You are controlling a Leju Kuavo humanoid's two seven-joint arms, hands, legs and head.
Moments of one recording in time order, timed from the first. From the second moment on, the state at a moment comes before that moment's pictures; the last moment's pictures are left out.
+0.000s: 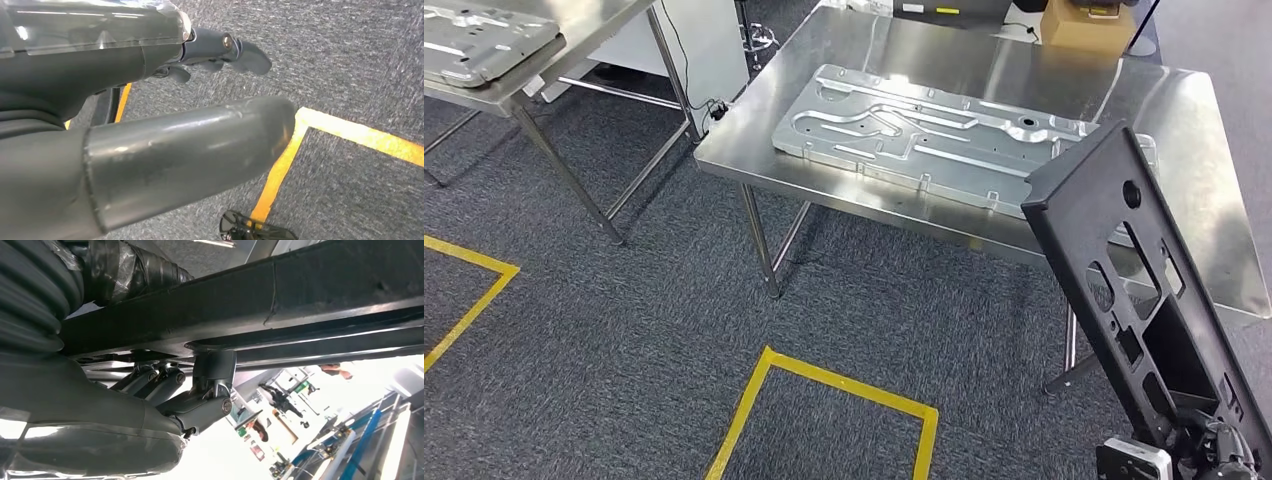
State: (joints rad) left arm -0.07 -0.12 1.33 -0.23 -1.27 0.05 -0.34; right arm 0.52 0.22 -0.02 -1.96 1.08 -0.65 -0.12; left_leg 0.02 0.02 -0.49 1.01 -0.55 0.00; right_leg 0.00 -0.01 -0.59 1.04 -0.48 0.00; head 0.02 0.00
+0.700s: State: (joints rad) left arm -0.14 -0.22 1.26 -0.23 -1.36 0.12 -0.29; right arm -0.22 -0.10 -0.09 -1.36 1.49 -0.34 0.24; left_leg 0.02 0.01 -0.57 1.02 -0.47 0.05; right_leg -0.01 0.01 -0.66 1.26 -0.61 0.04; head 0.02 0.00
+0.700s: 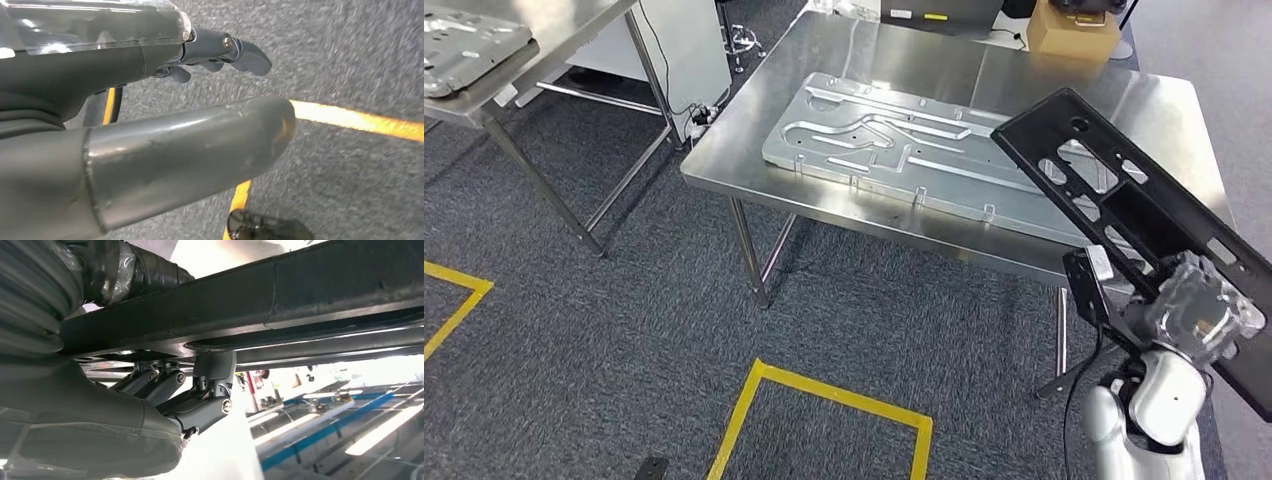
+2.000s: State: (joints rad) left arm -0.15 -0.23 1.18 -0.23 -1.32 0.13 -0.26; right arm -0.42 0.02 0.32 -1.05 1.56 -0.33 0.32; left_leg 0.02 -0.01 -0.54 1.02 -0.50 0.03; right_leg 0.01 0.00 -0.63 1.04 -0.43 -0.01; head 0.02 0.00
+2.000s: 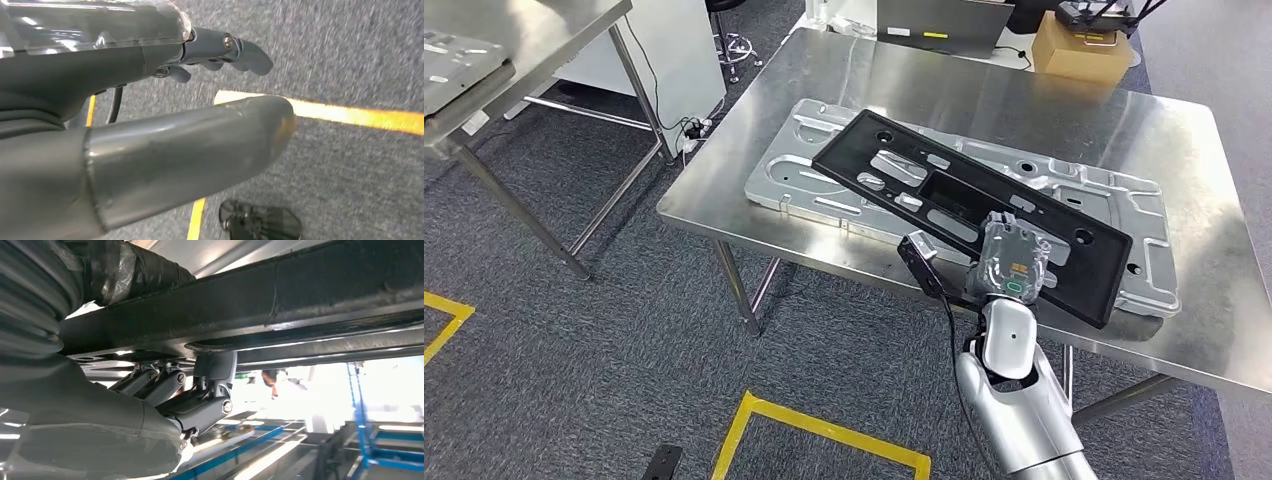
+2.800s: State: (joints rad) left arm -0.15 -0.23 1.18 -0.23 -1.23 0.17 -0.27; right arm -0.28 -0.06 0.28 -1.12 1.57 -0.31 0.34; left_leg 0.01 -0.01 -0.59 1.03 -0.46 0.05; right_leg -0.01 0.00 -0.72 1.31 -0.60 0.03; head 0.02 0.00
